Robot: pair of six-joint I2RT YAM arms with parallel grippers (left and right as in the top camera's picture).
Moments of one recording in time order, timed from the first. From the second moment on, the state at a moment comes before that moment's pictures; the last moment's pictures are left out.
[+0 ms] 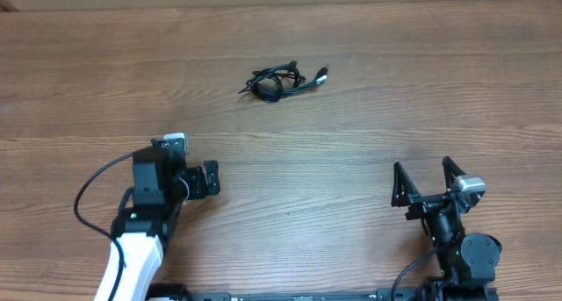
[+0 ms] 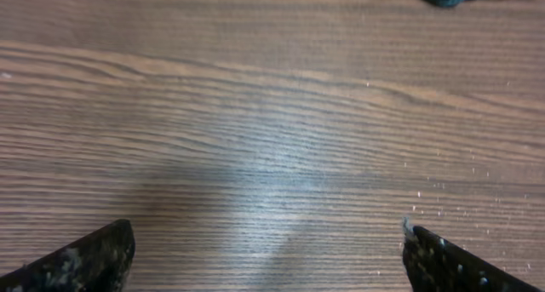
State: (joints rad) left arm 0.00 1.07 0.48 -0.27 0.14 -0.15; right arm -0.02 0.01 0.02 -0.02 -0.19 0.20
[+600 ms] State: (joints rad) left arm -0.12 1.35 0.69 -0.46 0.18 -0.01; right arm -0.02 0.01 0.02 -0.02 -0.19 0.20
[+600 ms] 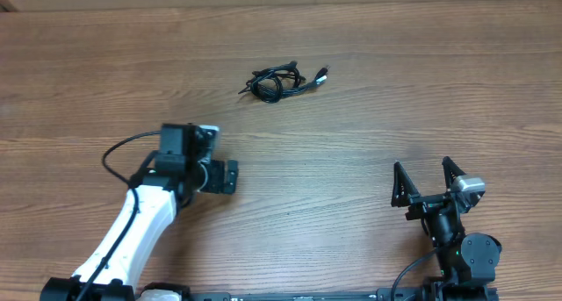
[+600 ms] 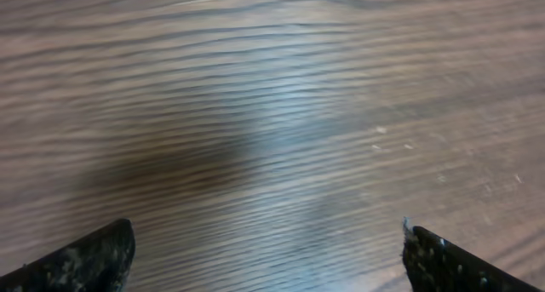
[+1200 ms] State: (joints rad) left arm -0.23 1.35 0.69 -0.37 0.12 0.06; right arm -0.02 0.01 0.02 -0.02 -0.19 0.20
